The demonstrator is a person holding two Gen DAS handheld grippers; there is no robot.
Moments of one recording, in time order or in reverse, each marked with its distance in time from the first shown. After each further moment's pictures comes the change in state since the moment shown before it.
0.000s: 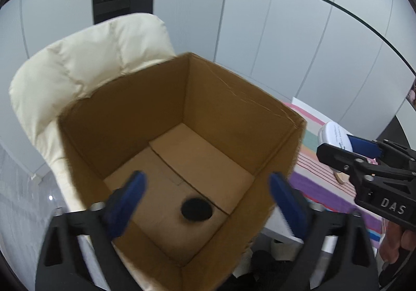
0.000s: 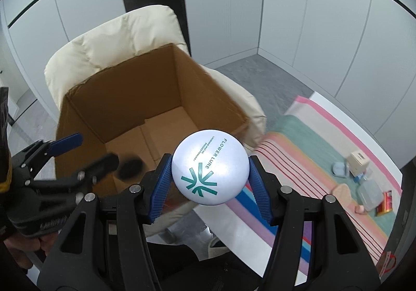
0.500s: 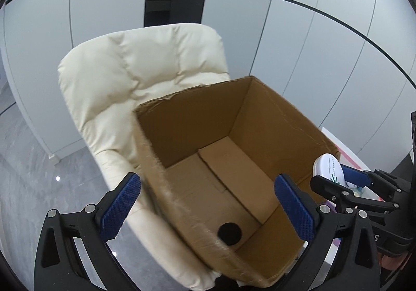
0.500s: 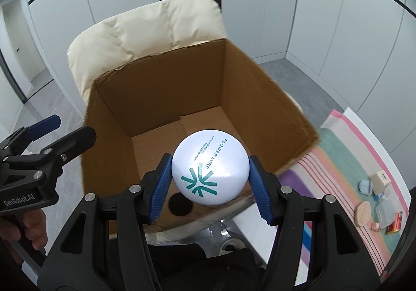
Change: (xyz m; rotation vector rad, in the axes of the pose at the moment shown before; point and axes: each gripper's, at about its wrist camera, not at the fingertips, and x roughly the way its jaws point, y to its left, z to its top) left arm -0.035 0.086 -0.002 -0.164 -0.054 0.102; right arm 0.025 0.080 0.009 -0.115 0.027 0.090
